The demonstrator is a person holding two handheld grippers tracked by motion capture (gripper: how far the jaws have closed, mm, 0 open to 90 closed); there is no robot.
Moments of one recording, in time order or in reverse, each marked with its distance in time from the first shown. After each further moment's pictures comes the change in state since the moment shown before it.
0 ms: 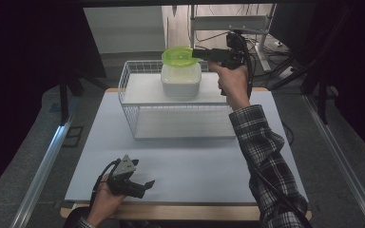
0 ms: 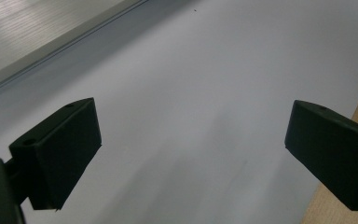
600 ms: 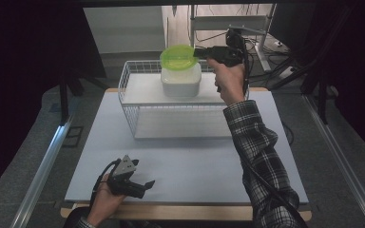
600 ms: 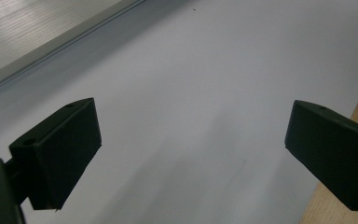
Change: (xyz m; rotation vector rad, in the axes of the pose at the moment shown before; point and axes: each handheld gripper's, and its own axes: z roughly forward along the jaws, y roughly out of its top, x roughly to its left) left arm 0.000 0.000 0.001 0.002 -0.004 -0.001; right arm -0.007 0.006 0.011 0.005 0.011 0.174
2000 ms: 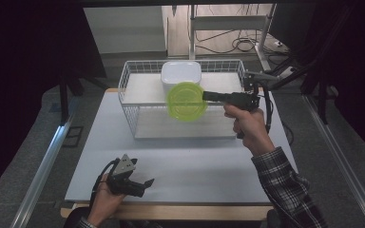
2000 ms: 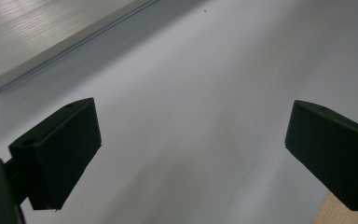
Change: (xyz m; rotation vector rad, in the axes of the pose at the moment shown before) left arm 0.002 0.000 -0.001 -0.006 0.035 -0.011; right arm -0.028 -0.092 -0.065 0.121 0.347 0.015
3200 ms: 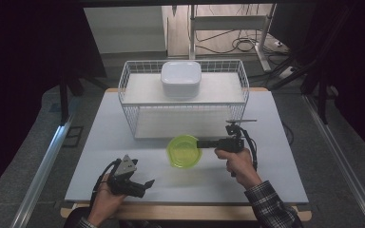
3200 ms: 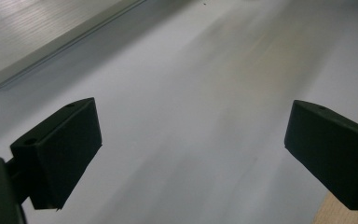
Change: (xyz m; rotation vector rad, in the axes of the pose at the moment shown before) left arm -0.001 0.000 0.001 0.020 0.006 0.011; right arm -0.089 -0.116 0.021 0.209 -0.066 0.067
